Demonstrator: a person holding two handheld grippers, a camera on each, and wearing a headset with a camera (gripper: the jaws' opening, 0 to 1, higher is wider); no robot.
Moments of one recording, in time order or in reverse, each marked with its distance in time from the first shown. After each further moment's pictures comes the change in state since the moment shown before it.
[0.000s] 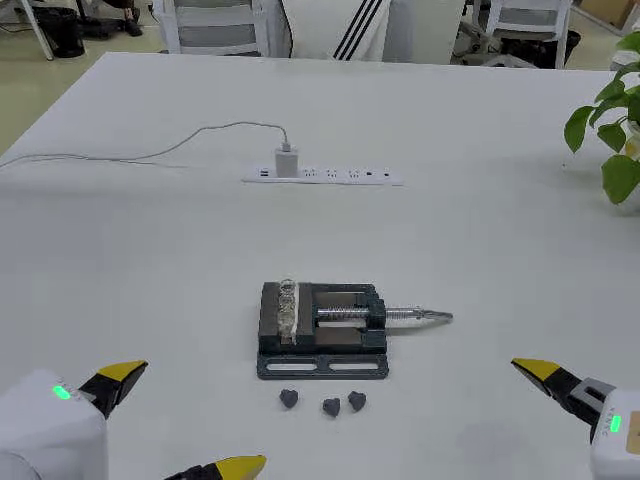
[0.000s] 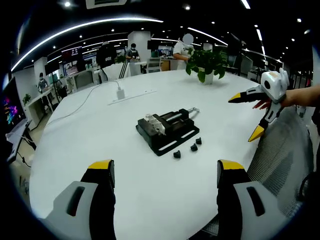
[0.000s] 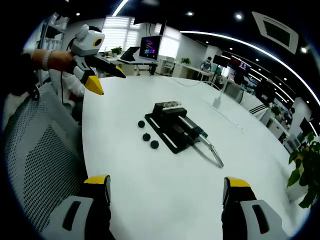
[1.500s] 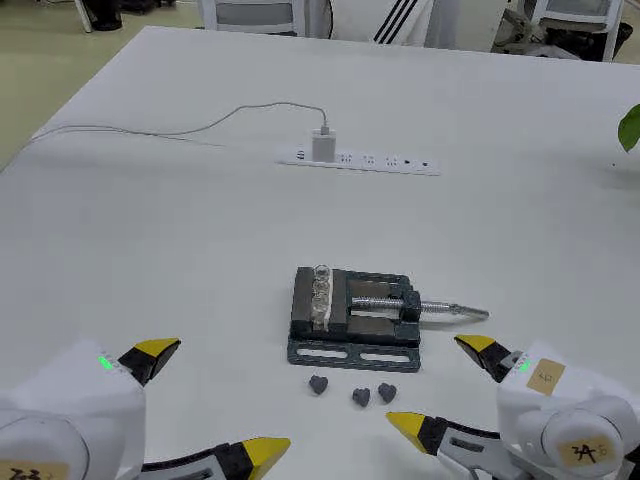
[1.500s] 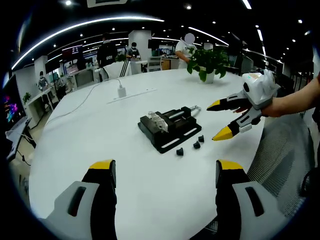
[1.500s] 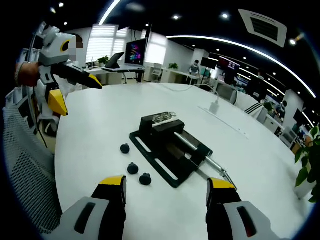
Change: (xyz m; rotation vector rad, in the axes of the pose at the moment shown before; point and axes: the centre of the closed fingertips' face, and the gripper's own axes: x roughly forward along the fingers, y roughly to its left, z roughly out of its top) left arm 0.000 0.009 -0.005 -0.005 0.010 0.005; right arm 0.079 -0.008 0.039 0.090 -0.067 -0.090
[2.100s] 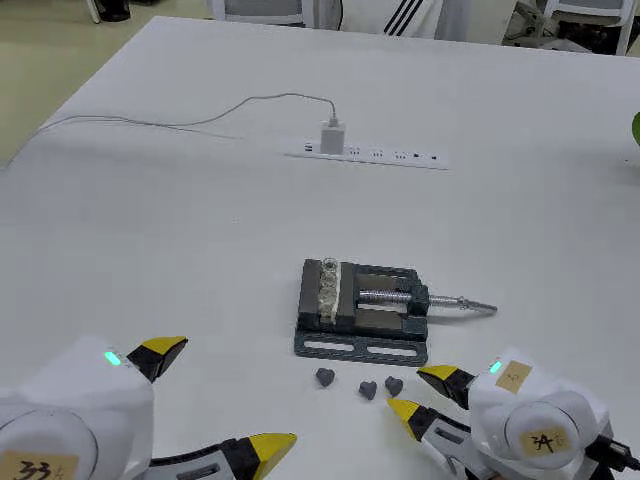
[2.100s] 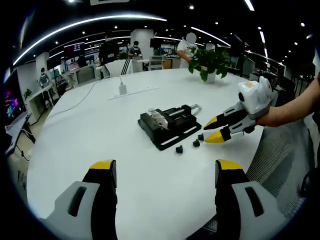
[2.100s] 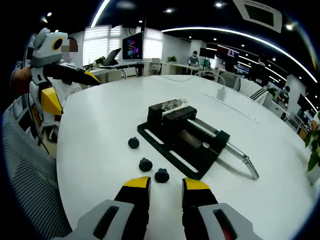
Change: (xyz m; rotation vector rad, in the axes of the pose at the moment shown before) left arm 0.000 -0.002 -0.007 -0.026 0.008 0.004; right arm 0.019 0.026 -0.018 0.100 0.059 0.063
